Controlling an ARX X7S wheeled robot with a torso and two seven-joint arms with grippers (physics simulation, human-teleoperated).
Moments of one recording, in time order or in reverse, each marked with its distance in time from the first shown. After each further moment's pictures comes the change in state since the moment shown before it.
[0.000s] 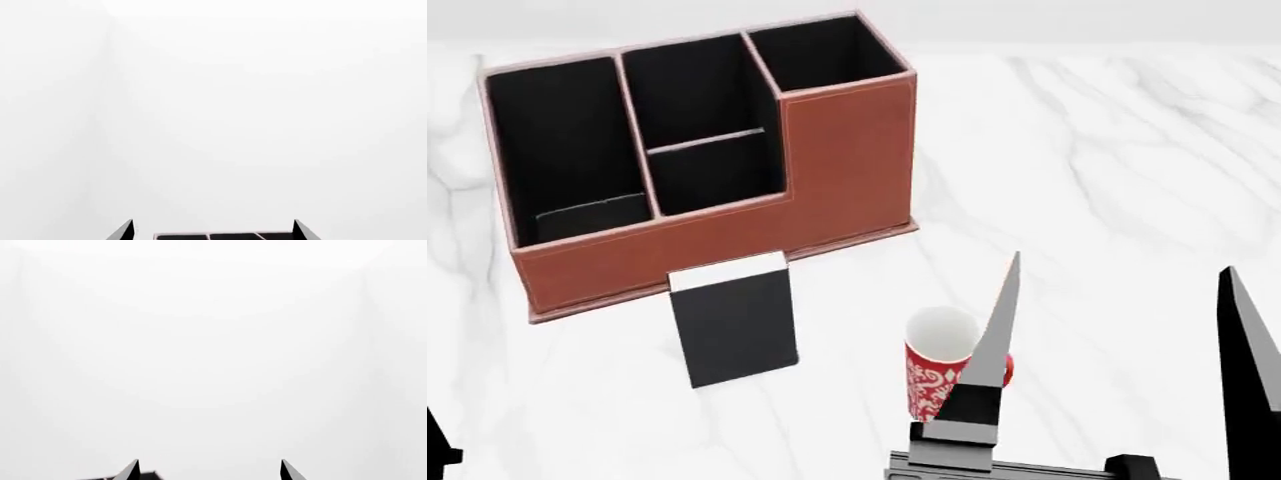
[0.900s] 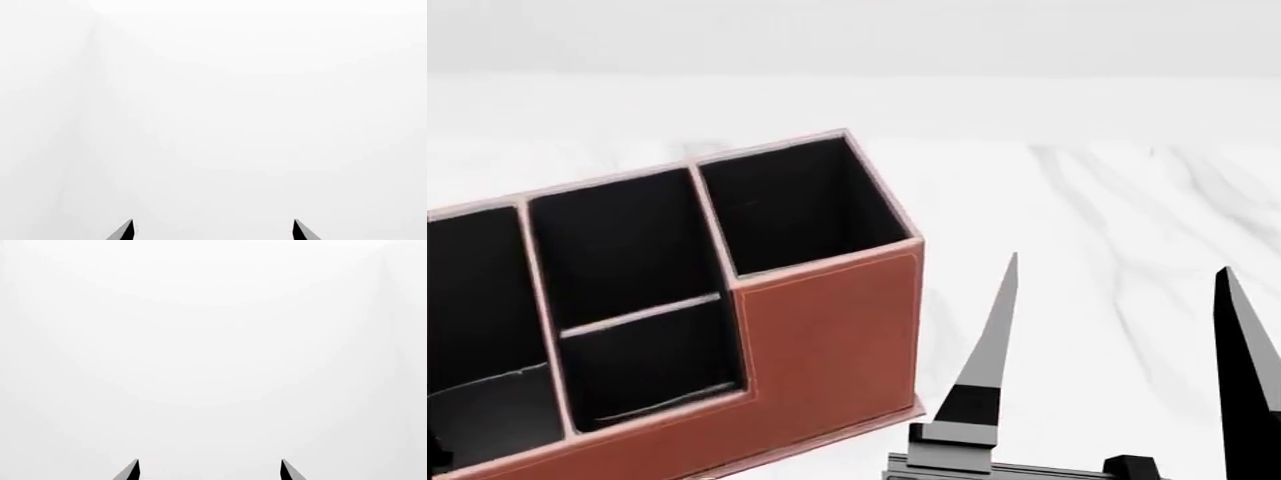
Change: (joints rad) left arm -0.054 -0.362 0.194 0.015 -0.192 0.112 -0.405; right arm 0.040 0.163 -0.083 0.012 0.151 -0.061 0.199
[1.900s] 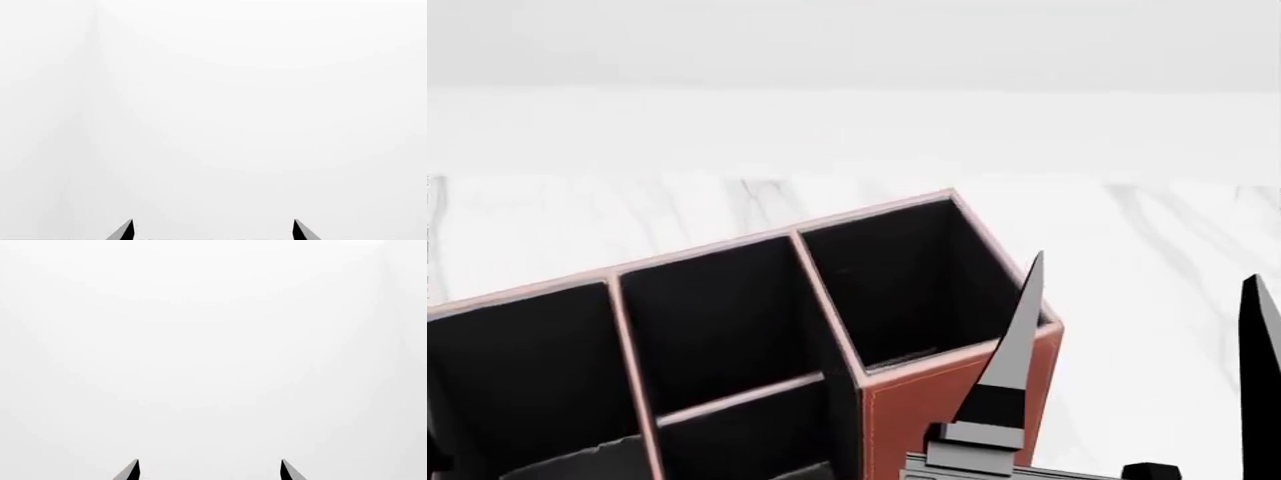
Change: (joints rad) left arm -0.076 -0.211 0.151 -0.013 -0.116 0.099 -0.224; right arm -0.011 0.051 -0.016 0.012 0.039 -0.084 0.077
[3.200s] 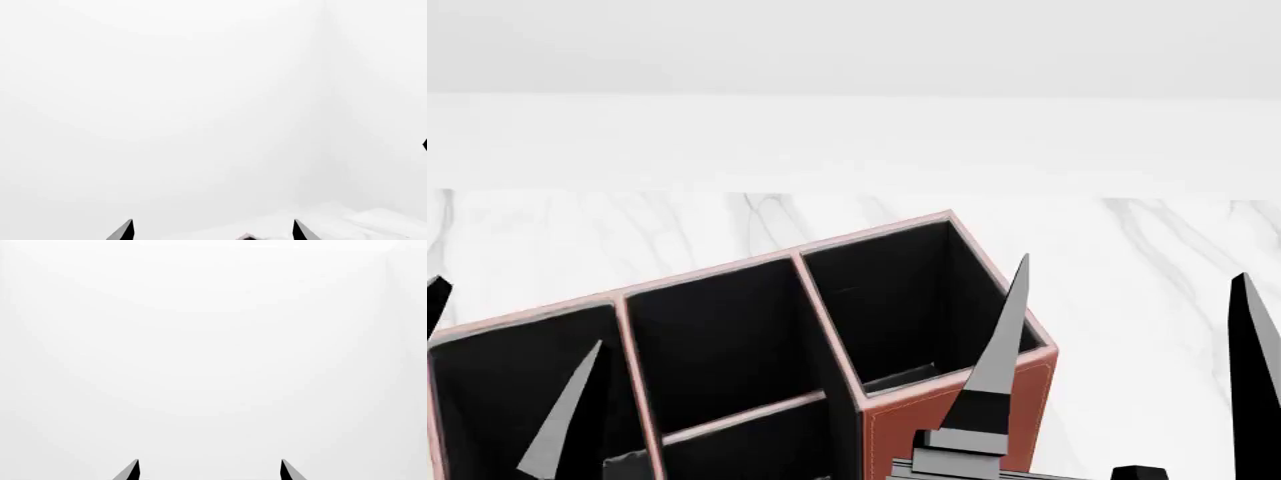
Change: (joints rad) left arm -0.336 -0.182 0.407 -0.095 -0.284 0.140 0.167; right arm 0.031 0.061 -0.074 -0.001 0.002 -0.020 0.065
